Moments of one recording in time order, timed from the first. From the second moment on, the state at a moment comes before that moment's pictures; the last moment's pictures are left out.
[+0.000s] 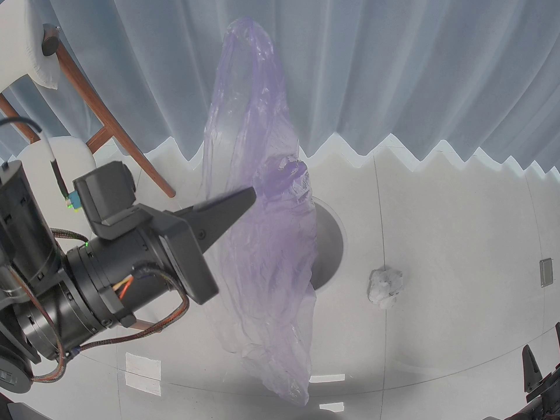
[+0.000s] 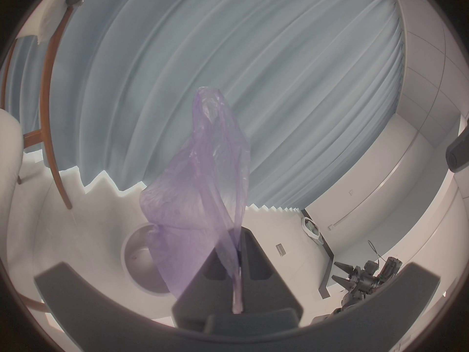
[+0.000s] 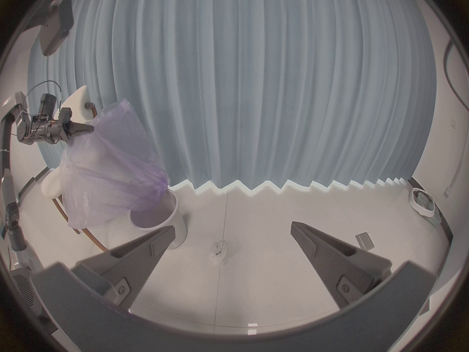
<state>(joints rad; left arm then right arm) -0.84 1.37 -0.63 -0.83 0.06 -0.31 0.00 0.02 -0.02 -0.01 0.02 -0.01</state>
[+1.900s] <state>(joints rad) -0.85 1.32 -0.43 -0.88 0.06 -0.24 0.00 0.02 -0.02 -0.01 0.02 -0.01</state>
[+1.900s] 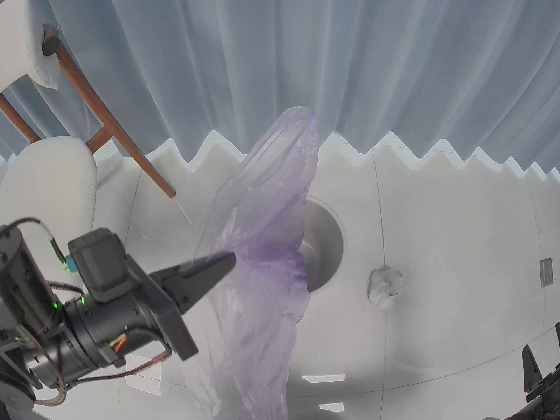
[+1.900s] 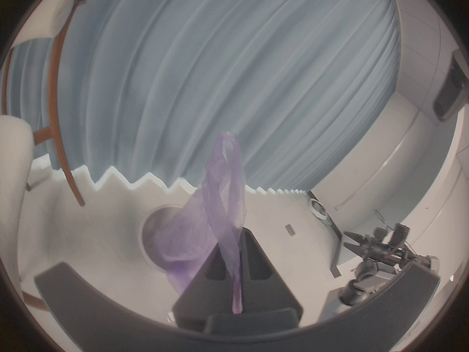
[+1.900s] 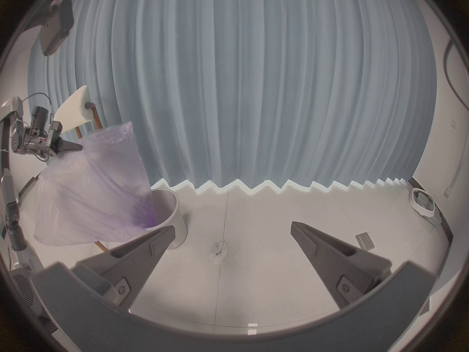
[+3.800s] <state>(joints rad) -0.69 1.84 -1.02 -0.70 0.03 0.49 0.00 0.02 -0.02 0.00 0.02 -0.01</state>
